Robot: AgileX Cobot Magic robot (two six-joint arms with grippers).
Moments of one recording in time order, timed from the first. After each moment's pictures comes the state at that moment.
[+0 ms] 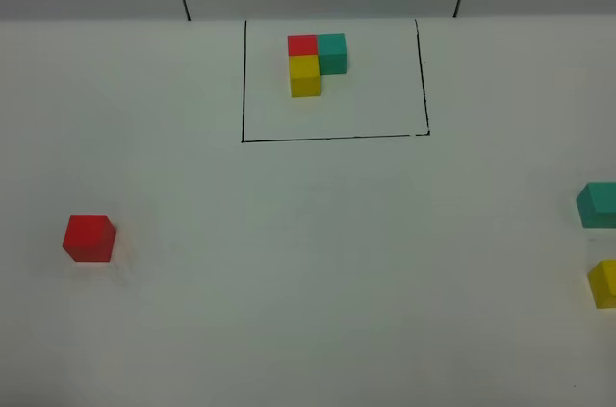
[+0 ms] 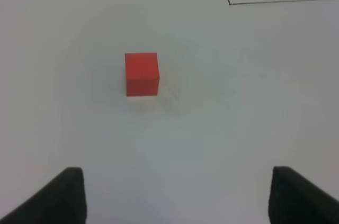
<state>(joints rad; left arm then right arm) -0.09 0.03 -0.51 -0.08 1.08 -0.05 0.06 0.00 -0.50 0.02 1.07 0.07</state>
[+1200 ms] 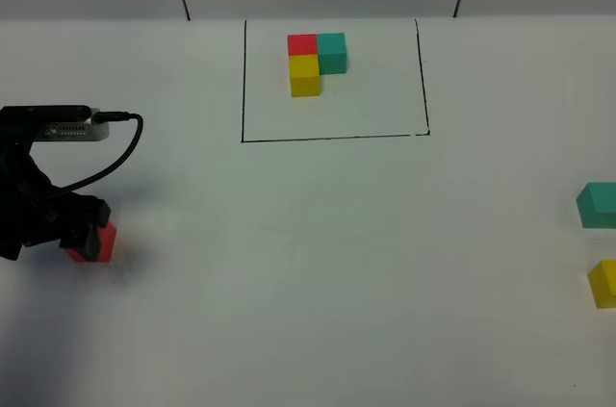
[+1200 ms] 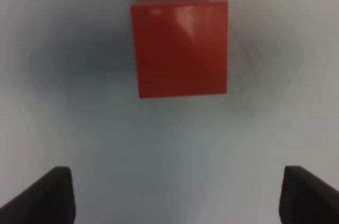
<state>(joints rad) -0.08 1.61 -0.89 -0.03 0.80 -0.02 0.06 0.00 -0.50 0.02 1.07 0.07</state>
